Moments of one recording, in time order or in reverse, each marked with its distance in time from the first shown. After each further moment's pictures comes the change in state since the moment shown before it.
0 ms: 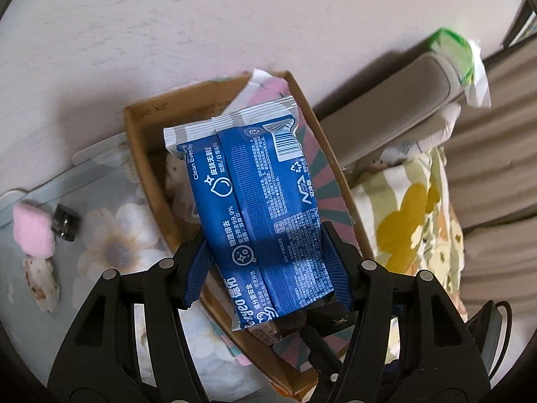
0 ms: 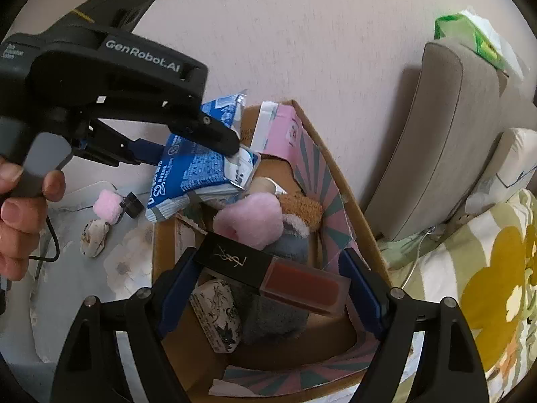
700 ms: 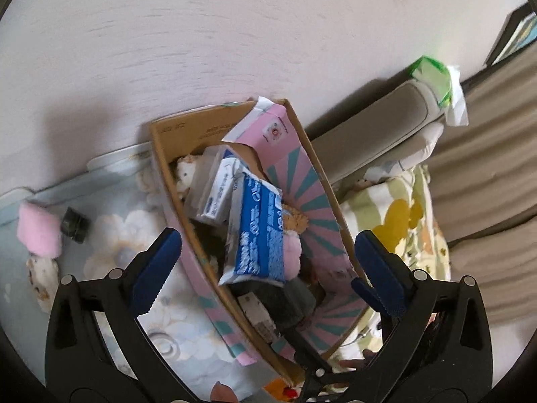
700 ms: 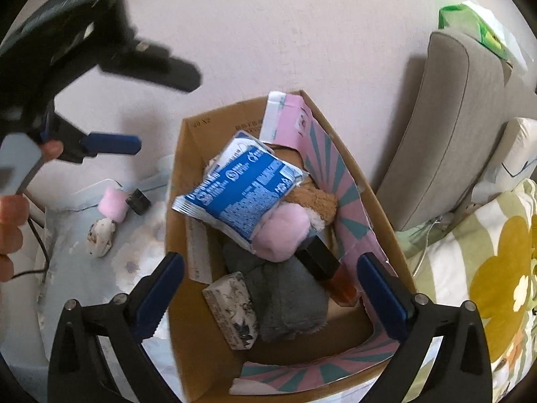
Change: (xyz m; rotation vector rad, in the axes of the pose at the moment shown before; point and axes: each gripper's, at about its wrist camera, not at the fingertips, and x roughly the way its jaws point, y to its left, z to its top) left arm -0.045 0.027 -0.024 -0.038 -0.114 -0.082; right arm 0.001 0.009 0.003 0.023 0.033 0.019
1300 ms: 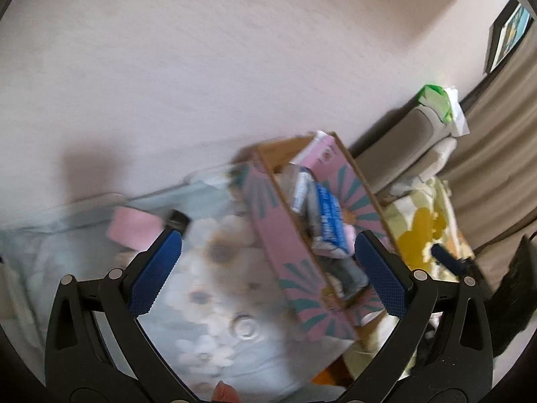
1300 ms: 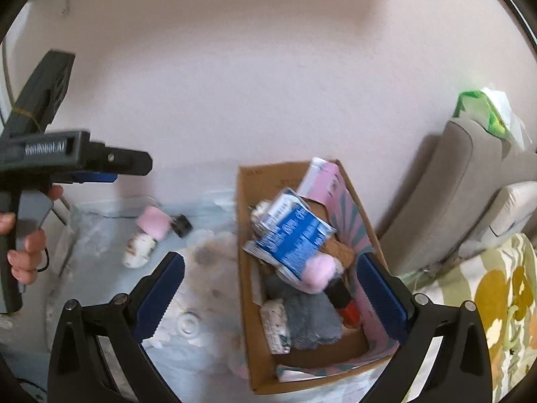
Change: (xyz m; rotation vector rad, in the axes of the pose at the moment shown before) left arm -0.136 0.073 -0.043 0.063 -0.192 0.139; right arm -0.070 0.063 0.023 -0.154 -0.130 0.008
